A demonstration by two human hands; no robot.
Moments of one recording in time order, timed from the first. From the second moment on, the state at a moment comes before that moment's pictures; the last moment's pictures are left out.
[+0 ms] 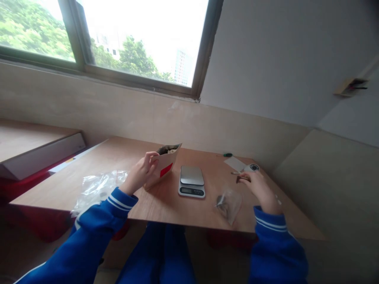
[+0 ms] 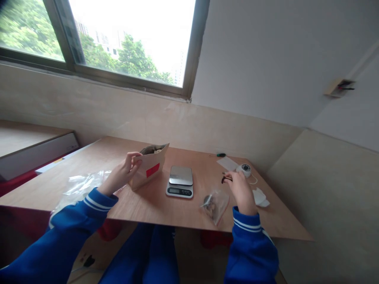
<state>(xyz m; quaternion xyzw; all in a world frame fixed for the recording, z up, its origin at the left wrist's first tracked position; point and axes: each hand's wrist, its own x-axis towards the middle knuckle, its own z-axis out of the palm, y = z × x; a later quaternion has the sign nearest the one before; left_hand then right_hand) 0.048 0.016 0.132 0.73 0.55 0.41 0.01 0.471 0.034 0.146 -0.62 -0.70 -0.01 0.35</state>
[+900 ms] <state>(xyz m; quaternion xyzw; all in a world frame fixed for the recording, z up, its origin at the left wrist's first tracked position) 0.062 0.005 0.114 0.74 0.53 0.42 0.05 0.262 0.045 0.183 -0.27 -0.86 0.20 0.38</state>
